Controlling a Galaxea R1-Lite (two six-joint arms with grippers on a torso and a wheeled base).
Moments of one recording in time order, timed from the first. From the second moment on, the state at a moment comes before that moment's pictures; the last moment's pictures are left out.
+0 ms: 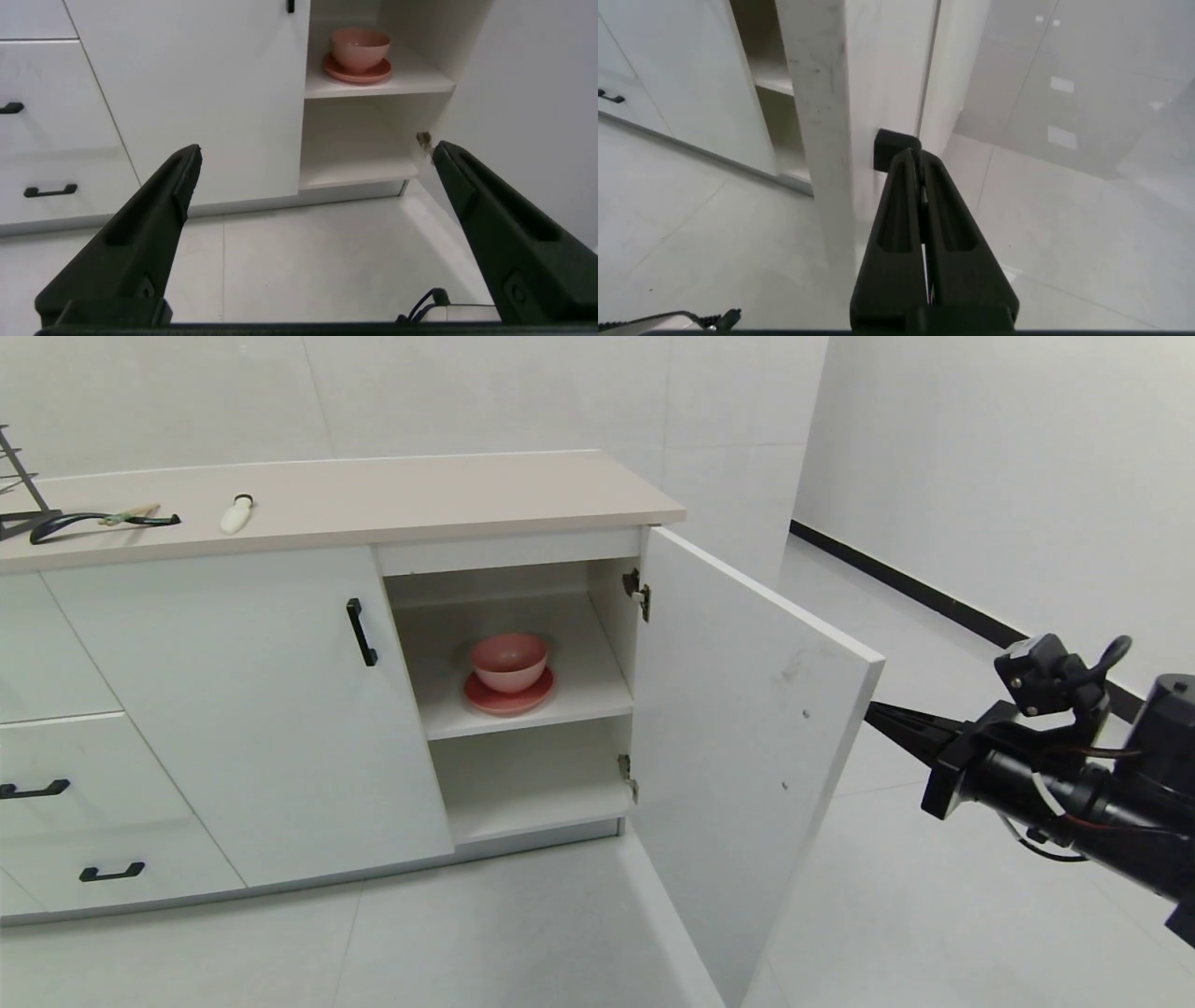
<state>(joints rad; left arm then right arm) 0.00 0.00 0.00 -0.01 0.00 -0.03 0.20 1.70 -0.32 -1.25 0.40 -0.12</state>
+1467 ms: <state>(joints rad) 0.00 0.00 0.00 -0.01 0.00 -0.01 0.60 1.77 -0.42 -1.35 0.39 -0.11</state>
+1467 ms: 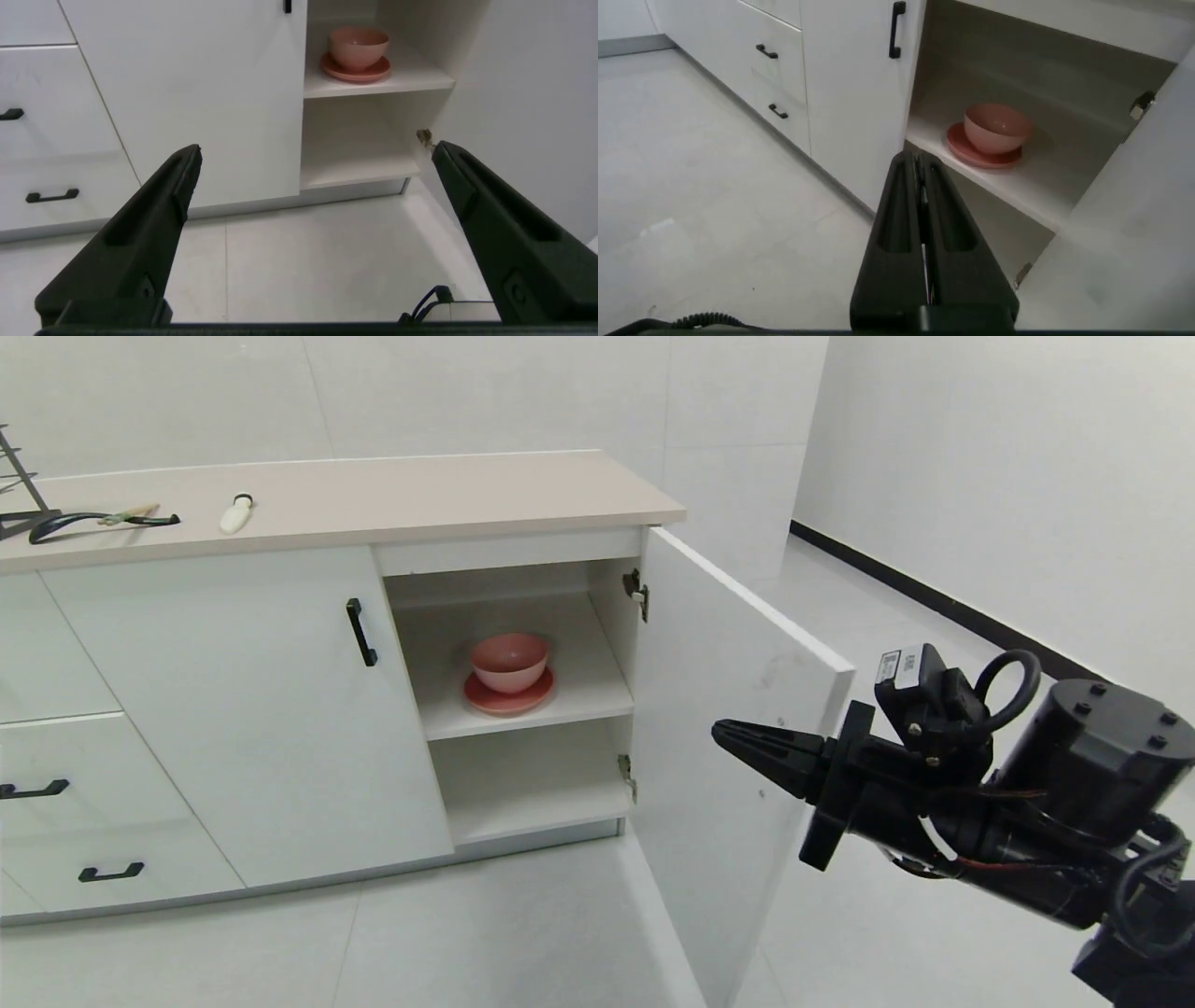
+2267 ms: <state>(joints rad) 0.00 0.00 0.00 -0.01 0.00 -0.01 0.26 1.51 -0.02 -1.13 0.43 -0.09</state>
